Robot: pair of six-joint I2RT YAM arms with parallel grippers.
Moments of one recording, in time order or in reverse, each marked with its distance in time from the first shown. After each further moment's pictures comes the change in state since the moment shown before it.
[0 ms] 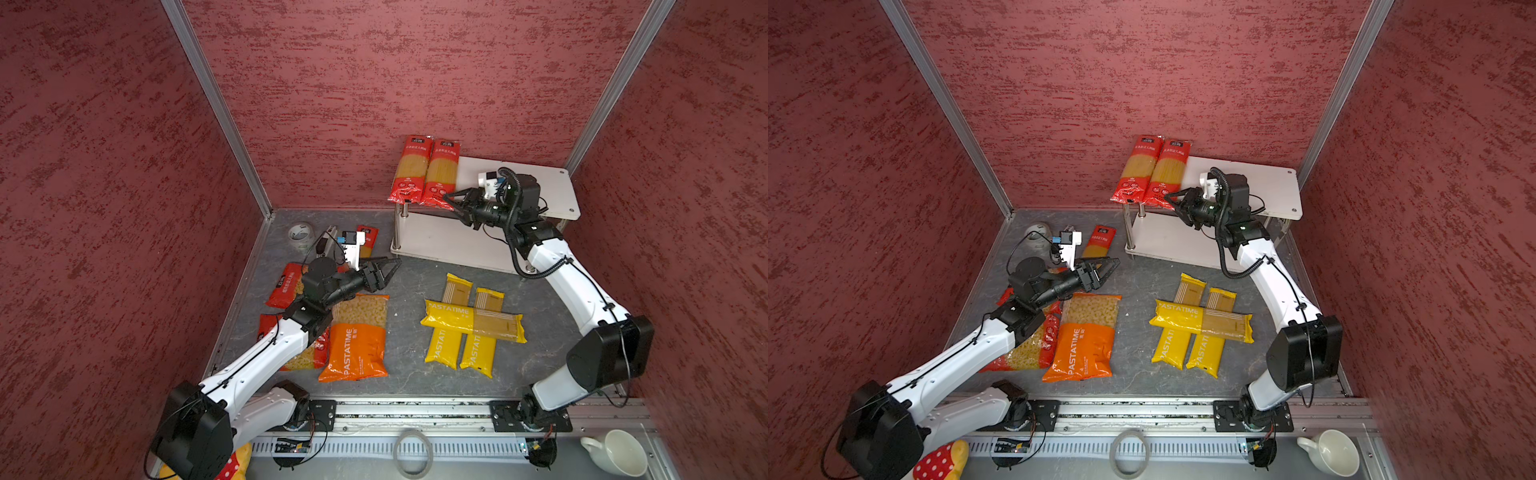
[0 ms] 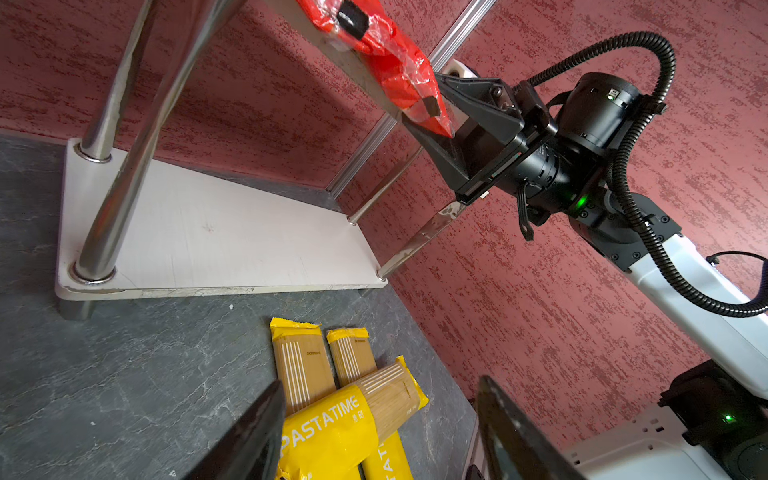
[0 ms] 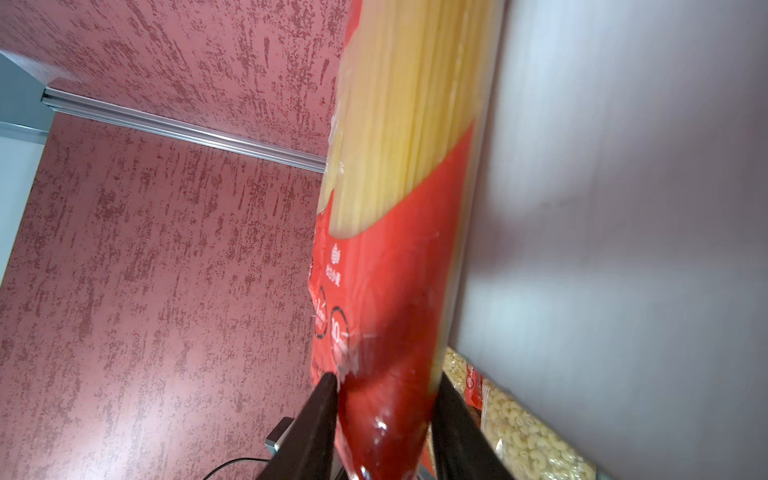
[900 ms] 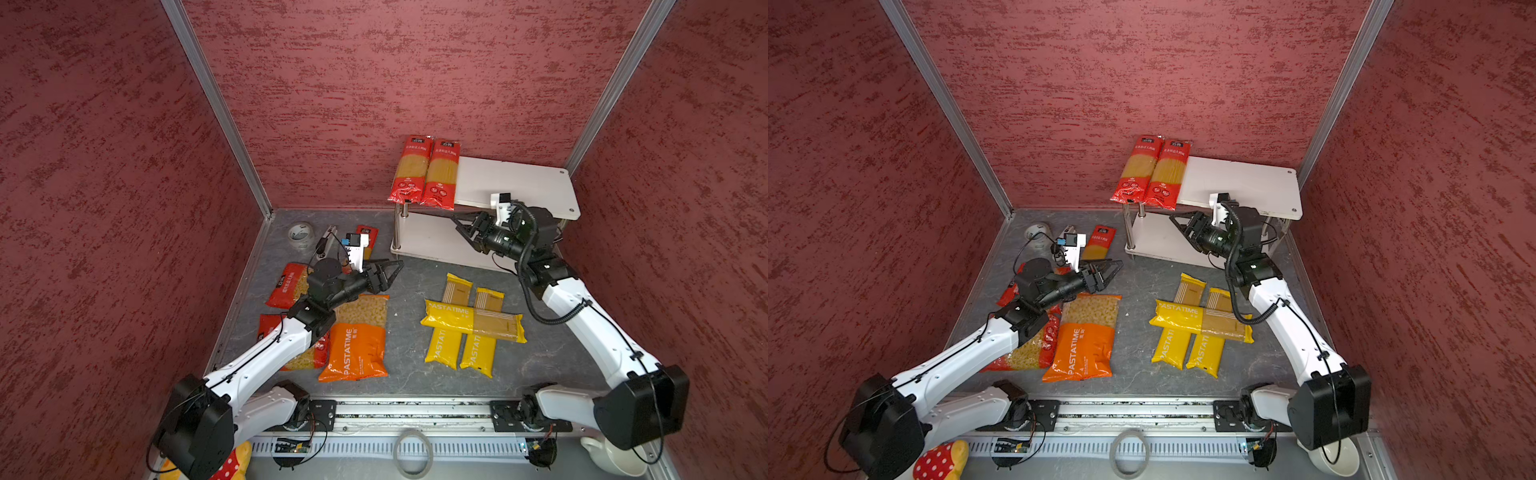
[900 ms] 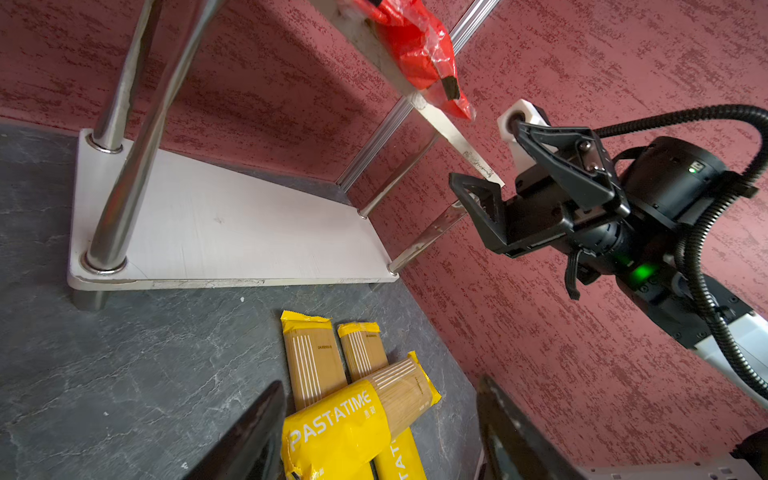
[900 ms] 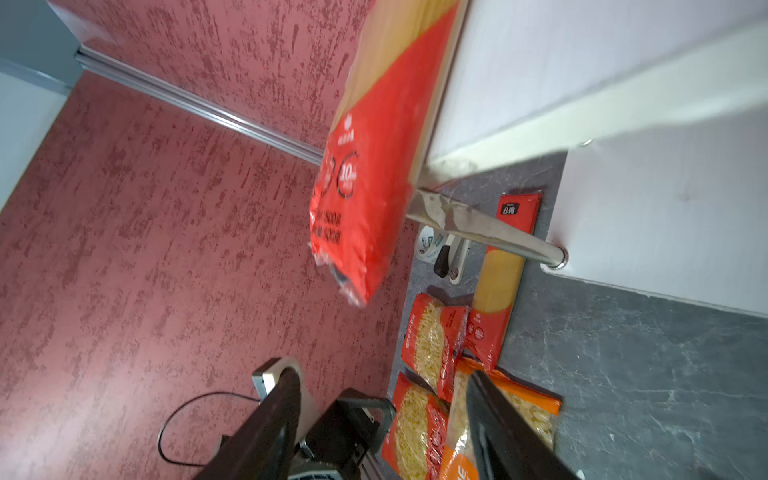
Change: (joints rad) left arm -0.028 0.032 -0.011 0.002 -0.041 0.026; right arm 0.051 -0.321 -0.419 0.189 0.090 -0.082
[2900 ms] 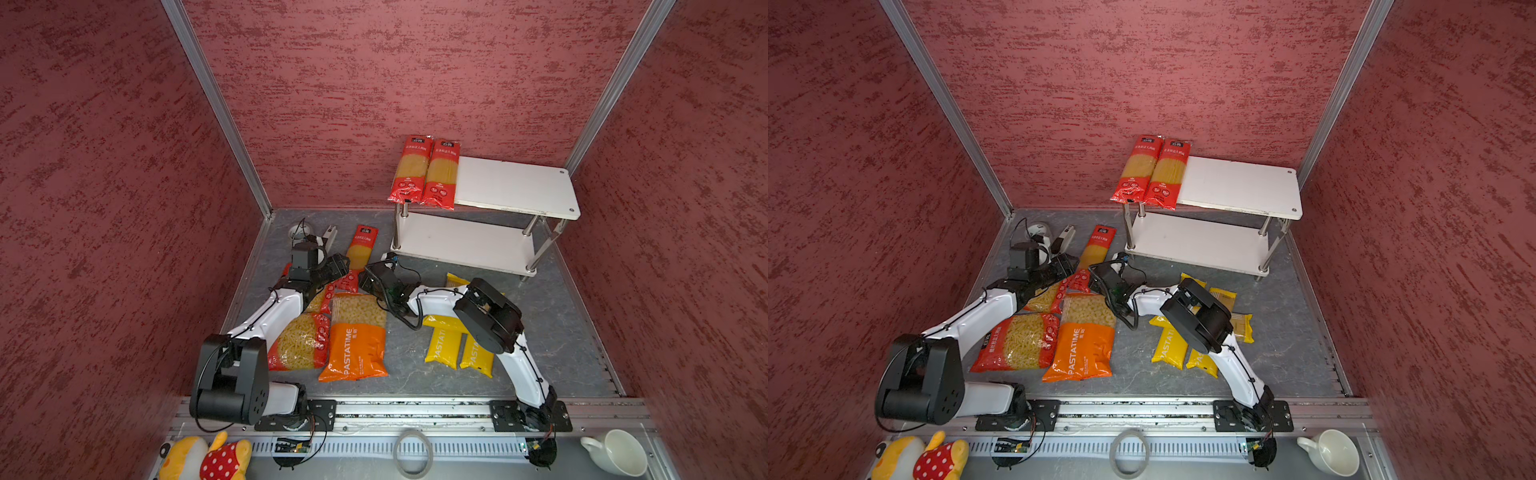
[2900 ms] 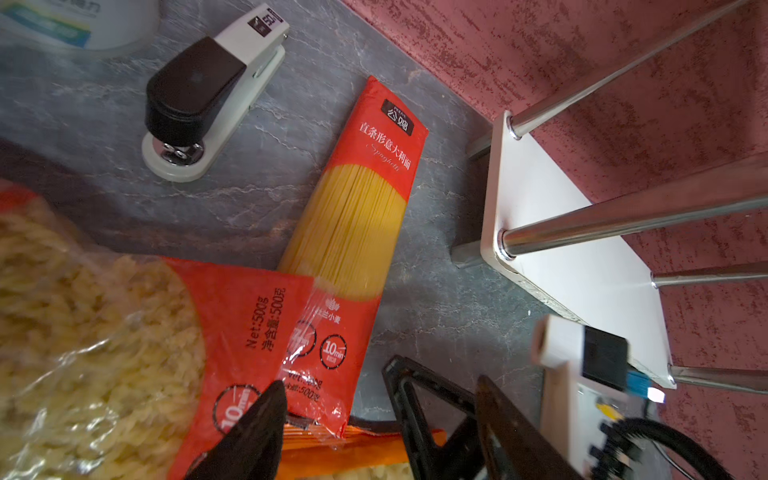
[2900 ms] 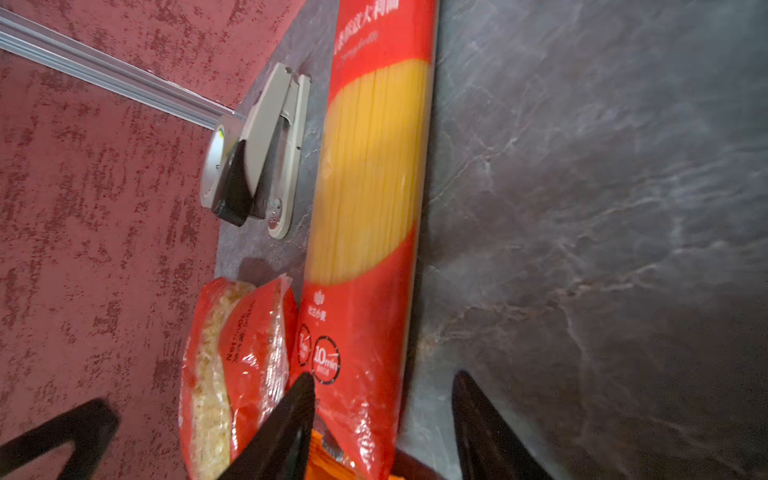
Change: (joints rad) left arm 0.421 0.236 0.095 -0.409 -0.171 0.103; right arm 0.629 0.996 0.342 0.237 0.807 0.147
